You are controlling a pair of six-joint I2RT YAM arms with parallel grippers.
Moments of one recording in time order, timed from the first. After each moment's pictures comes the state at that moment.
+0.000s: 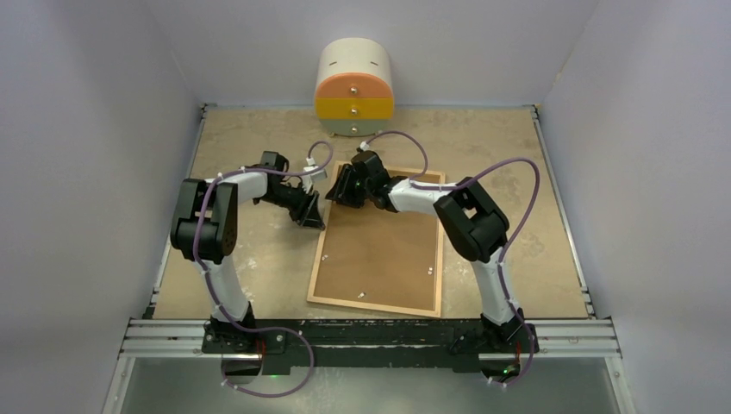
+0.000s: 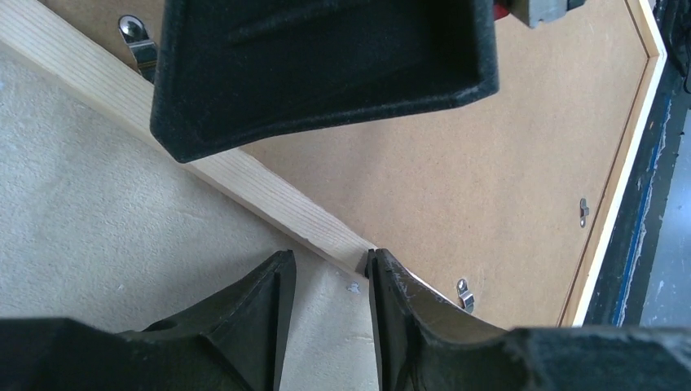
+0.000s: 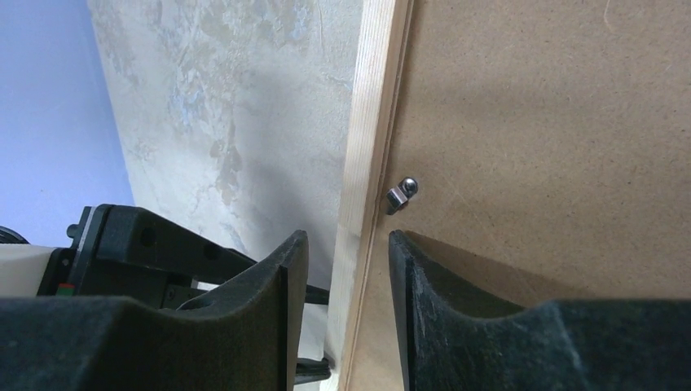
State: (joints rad) left arm -0.13 1.91 1.11 -0.54 0.92 0.61; right arm 0.71 2.14 1.40 0.06 -0.16 0.96
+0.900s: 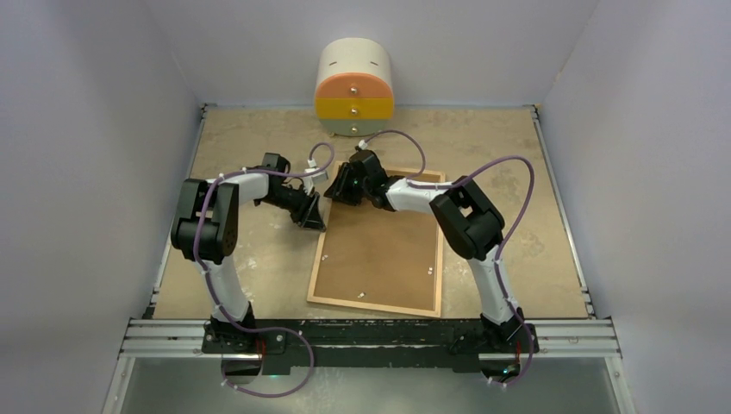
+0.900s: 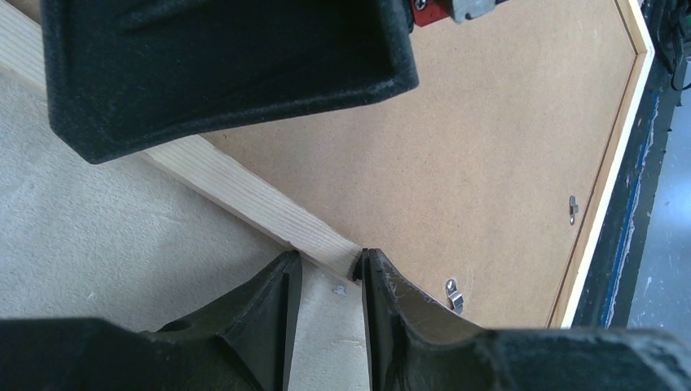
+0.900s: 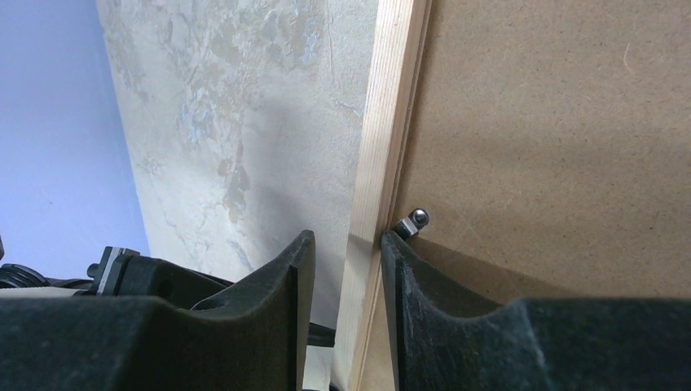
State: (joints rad) left arm -0.14 1.91 1.10 -0.55 0.92 0.61; right arm 0.71 2.18 1.44 0.10 -0.14 0.97
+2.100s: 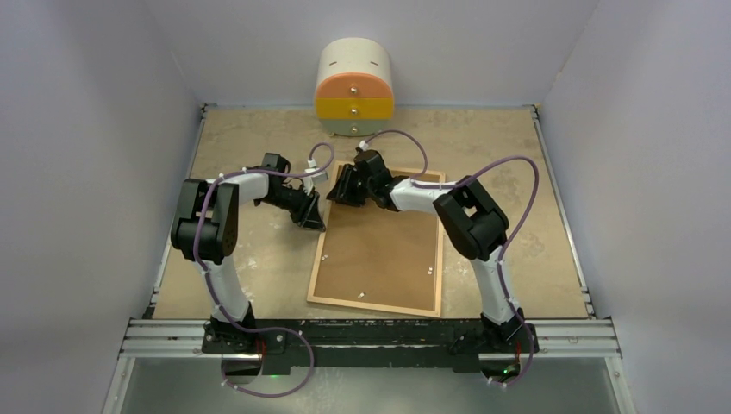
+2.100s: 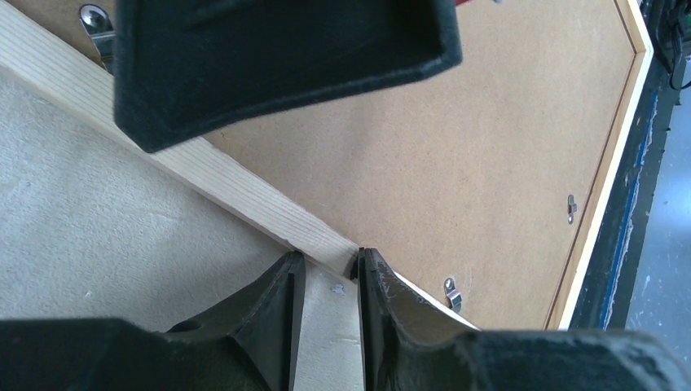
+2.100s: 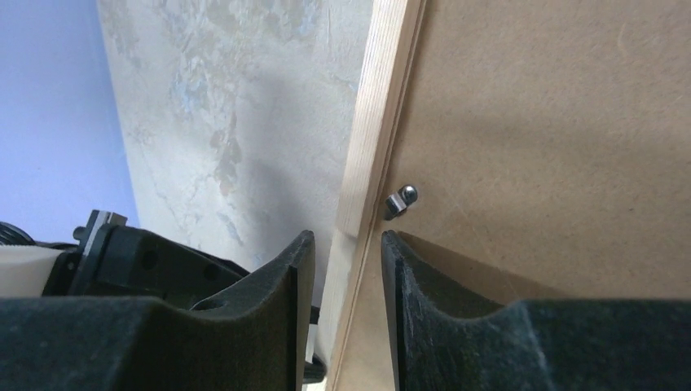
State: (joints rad) left arm -0.14 1.91 1.09 -0.55 0.91 0.61; right arm 0.69 2.15 1.39 0.10 -0.21 0.91
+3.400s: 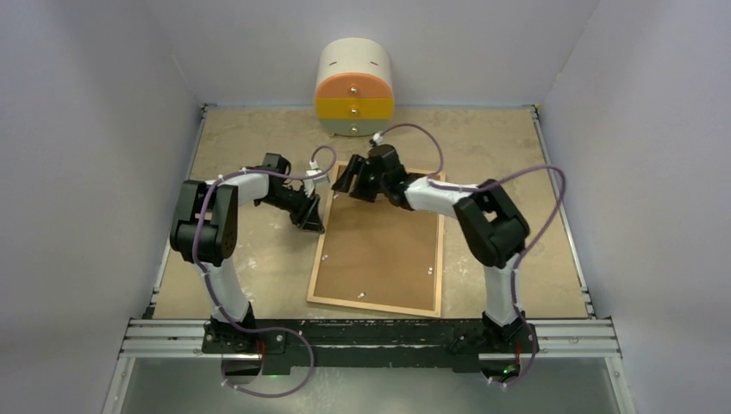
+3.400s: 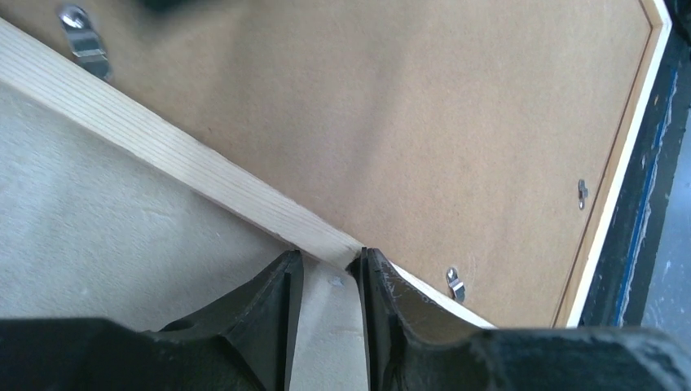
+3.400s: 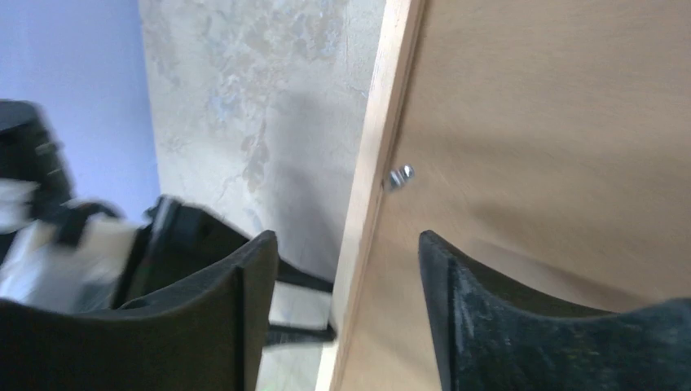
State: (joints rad) left arm -0.15 1.89 1.09 -0.59 0.90 0.67; right arm 0.66 2.08 1.34 0.13 -0.21 0.91
